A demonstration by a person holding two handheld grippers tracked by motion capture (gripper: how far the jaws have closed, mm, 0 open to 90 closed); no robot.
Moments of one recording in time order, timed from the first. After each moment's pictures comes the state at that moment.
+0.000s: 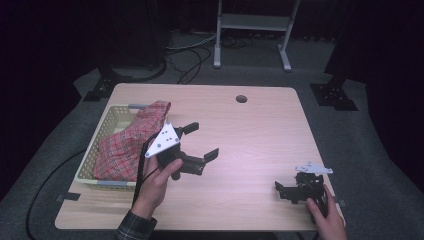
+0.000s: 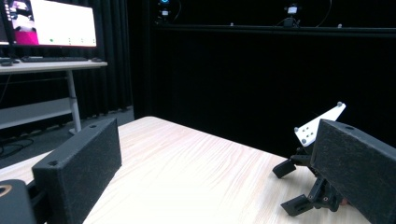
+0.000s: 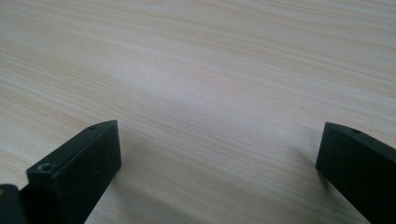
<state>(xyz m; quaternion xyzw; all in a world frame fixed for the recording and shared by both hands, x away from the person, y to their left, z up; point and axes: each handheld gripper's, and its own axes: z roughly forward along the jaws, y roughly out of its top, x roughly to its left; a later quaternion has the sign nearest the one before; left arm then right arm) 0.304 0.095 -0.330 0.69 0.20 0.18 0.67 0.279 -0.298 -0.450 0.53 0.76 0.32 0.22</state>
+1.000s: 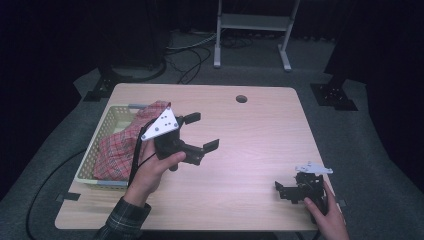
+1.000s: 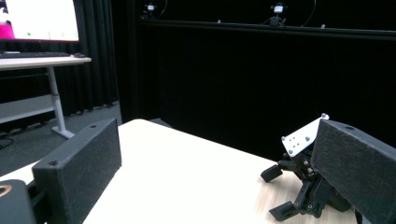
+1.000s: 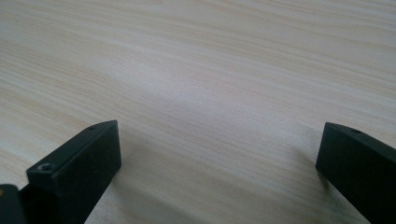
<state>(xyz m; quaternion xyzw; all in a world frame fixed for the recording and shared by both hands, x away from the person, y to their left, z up) 0.317 0.097 -0.298 0.70 0.19 0.15 0.67 0.279 -0.298 -0.450 0.53 0.76 0.32 0.22</state>
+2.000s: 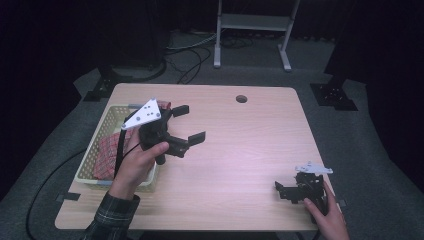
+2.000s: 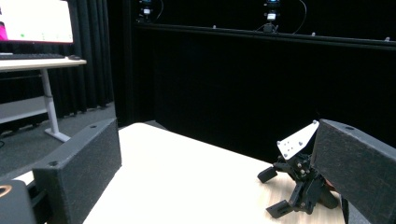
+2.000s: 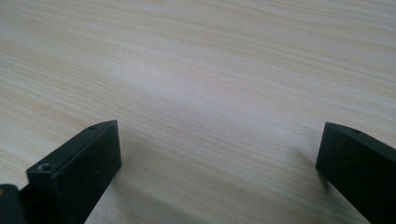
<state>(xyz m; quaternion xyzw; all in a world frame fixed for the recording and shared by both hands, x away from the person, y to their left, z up) 0.323 0.129 -0.279 0.70 0.18 0.14 0.68 0.279 -0.298 -0.450 0.53 0.76 0.32 0.22</state>
